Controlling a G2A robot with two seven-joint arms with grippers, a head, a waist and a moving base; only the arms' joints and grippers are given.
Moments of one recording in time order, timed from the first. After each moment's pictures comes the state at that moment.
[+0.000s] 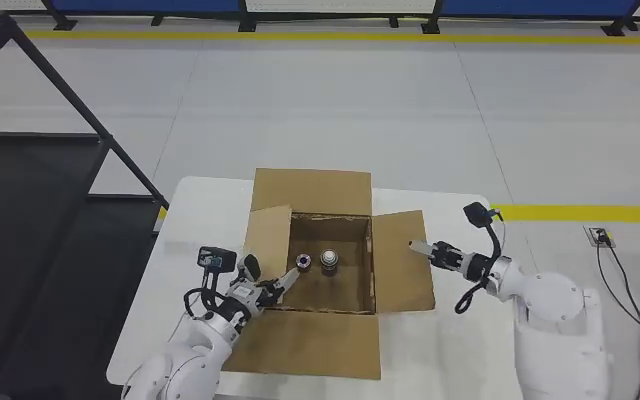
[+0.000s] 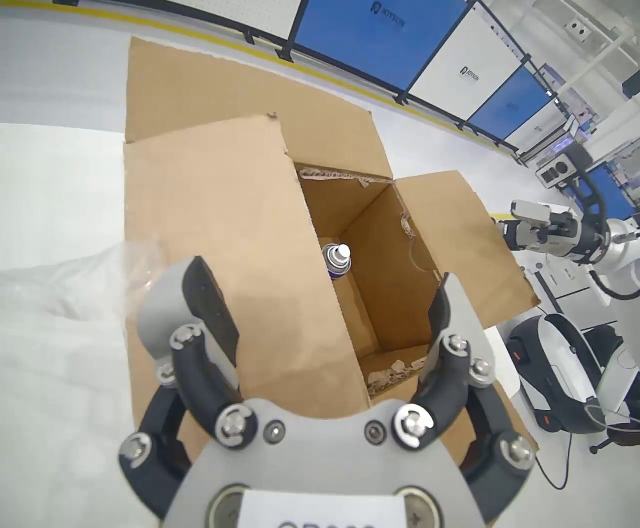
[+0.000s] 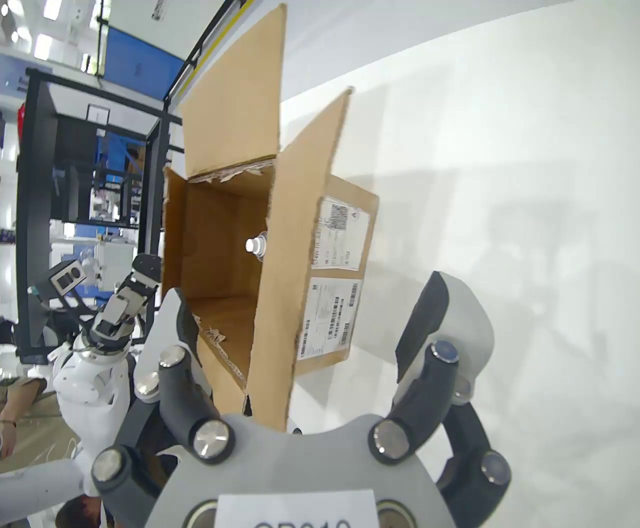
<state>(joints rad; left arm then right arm) 1.36 -1.23 -1.36 -1.94 0.83 -0.06 -0.40 -0.95 -1.44 1.78 -1.52 -0.50 -0.24 1.24</state>
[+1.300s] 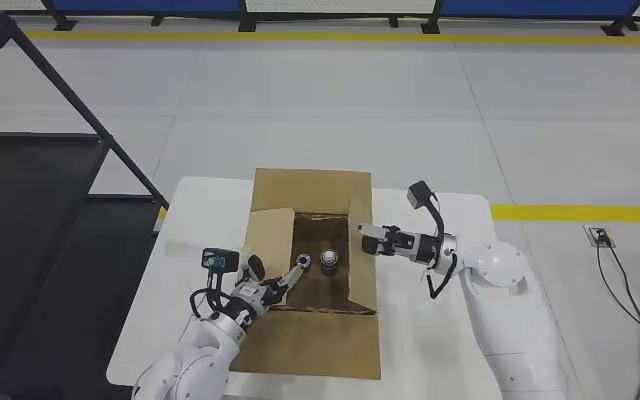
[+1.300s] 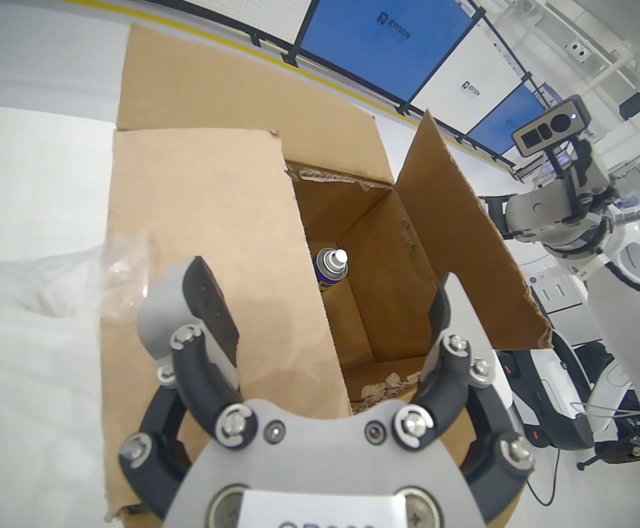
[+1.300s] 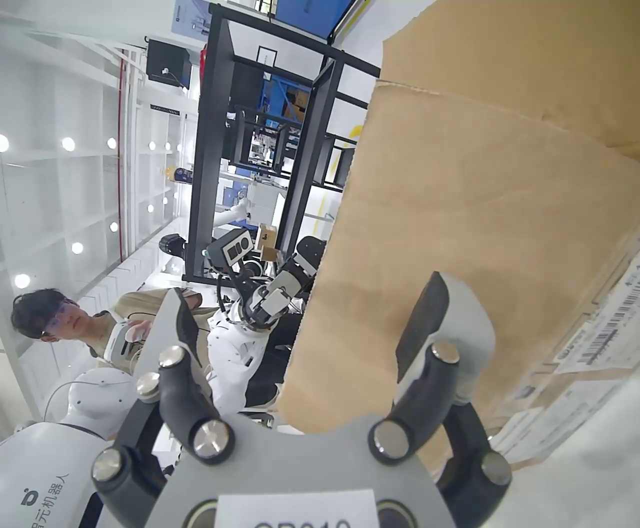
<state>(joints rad) 1.36 -1.24 -1.34 -1.92 0.80 -0.03 -0.35 -0.77 -1.42 1.49 -1.26 -0.03 -0.23 1.21</state>
